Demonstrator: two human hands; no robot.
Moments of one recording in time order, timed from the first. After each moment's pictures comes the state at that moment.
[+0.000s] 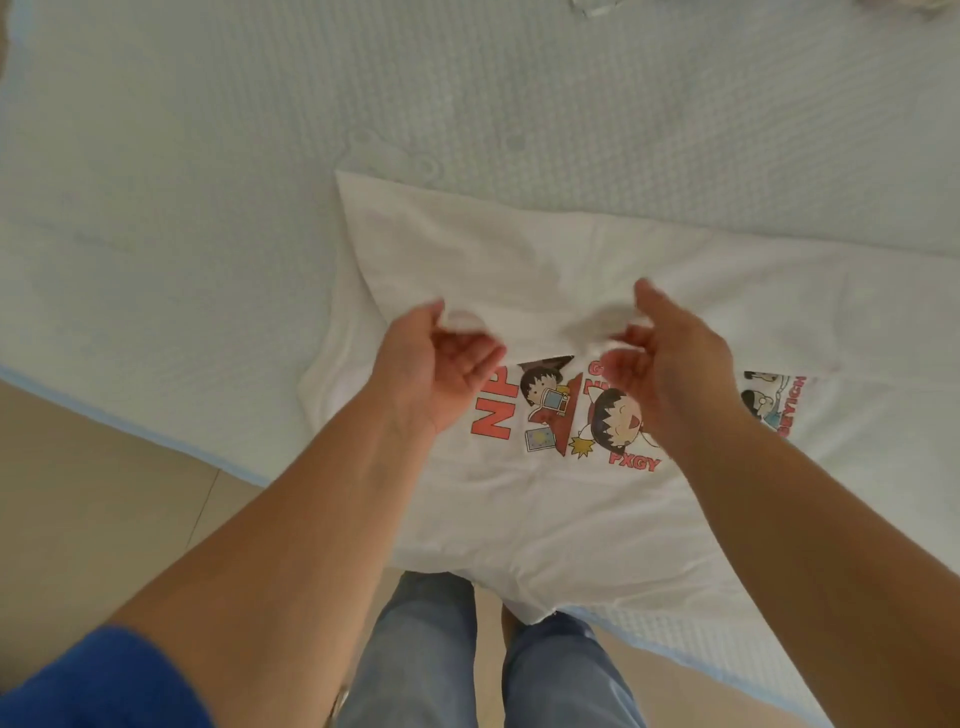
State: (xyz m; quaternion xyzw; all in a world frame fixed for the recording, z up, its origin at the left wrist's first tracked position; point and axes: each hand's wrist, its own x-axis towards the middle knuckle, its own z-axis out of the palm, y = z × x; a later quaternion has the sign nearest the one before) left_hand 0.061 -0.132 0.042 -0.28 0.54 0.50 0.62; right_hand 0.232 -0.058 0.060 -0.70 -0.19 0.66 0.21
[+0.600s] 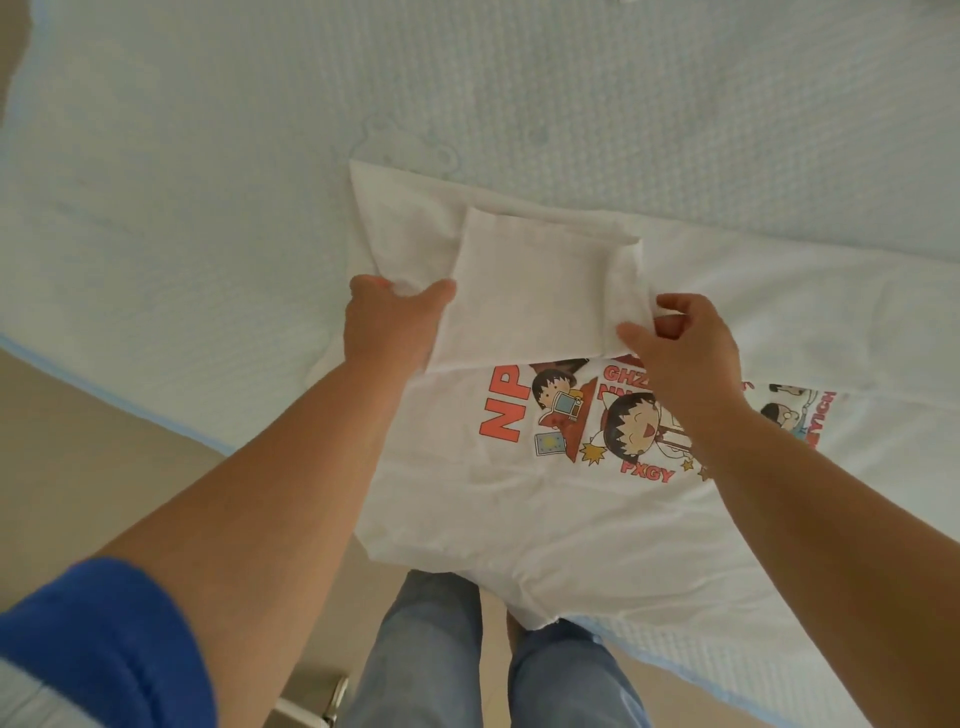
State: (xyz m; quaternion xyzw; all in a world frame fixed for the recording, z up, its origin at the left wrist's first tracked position) left_hand 0.027 -0.126 0.007 0.05 0.91 0.21 0.36; right_hand 0.249 -0.046 0.011 -0.71 -0.55 0.44 0.01
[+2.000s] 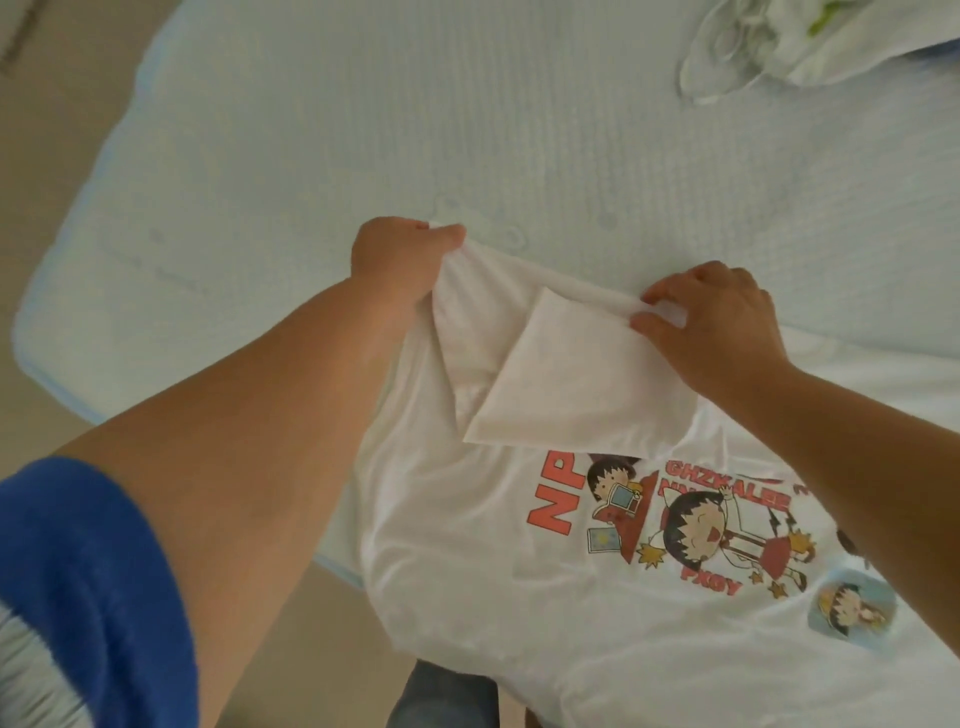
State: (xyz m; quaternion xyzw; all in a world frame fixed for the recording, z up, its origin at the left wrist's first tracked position) left_hand -0.069 -0.059 0.005 0.11 0.86 0.30 0.38; right_hand 0.177 0.026 0.003 -0.49 -0.84 0.22 -0.08
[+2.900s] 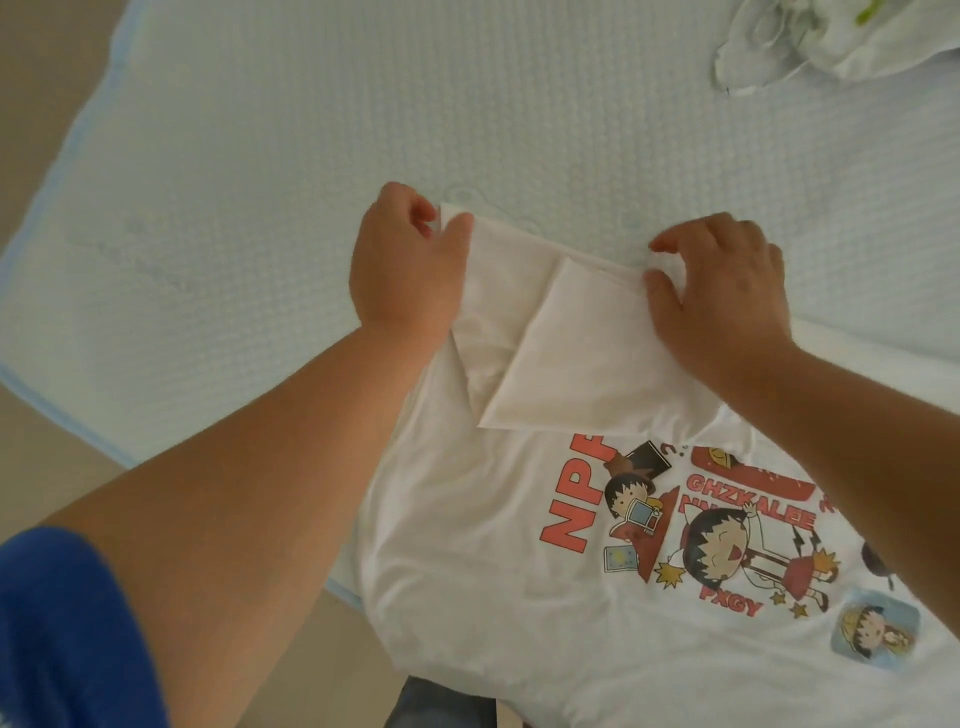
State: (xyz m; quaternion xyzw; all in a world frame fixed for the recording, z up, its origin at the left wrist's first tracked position) left_hand -0.058 -0.072 -0.003 0.25 0.90 0.32 0.15; right_hand 0.139 0.030 0.003 -0.45 -0.88 0.17 0.01
